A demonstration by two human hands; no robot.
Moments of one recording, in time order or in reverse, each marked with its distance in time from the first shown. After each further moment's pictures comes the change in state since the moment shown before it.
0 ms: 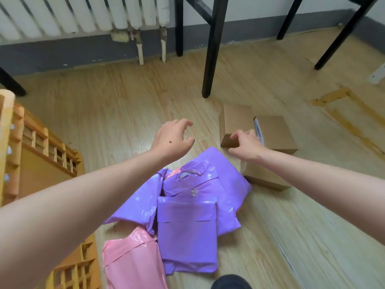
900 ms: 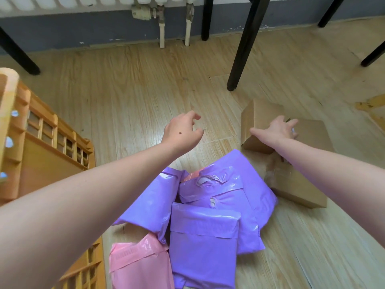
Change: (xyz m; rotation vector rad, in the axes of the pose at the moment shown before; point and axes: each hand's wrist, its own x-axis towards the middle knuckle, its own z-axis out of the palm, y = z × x) left_hand 0.037 -0.045 0.007 -0.144 0.020 -0.208; right_hand 0.096 -0.007 0.014 0.020 0.260 0.393
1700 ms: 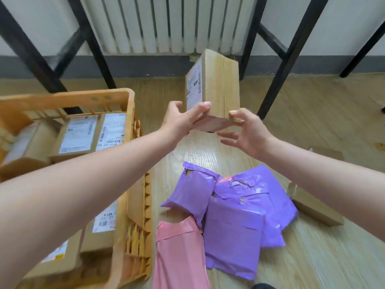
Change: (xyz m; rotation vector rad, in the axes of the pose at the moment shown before) left_hand -0.102 -0.013 -0.145 -0.772 0.249 -0.242; right_hand -0.212 -0.114 -0.068 1.119 -0.794 -0.398
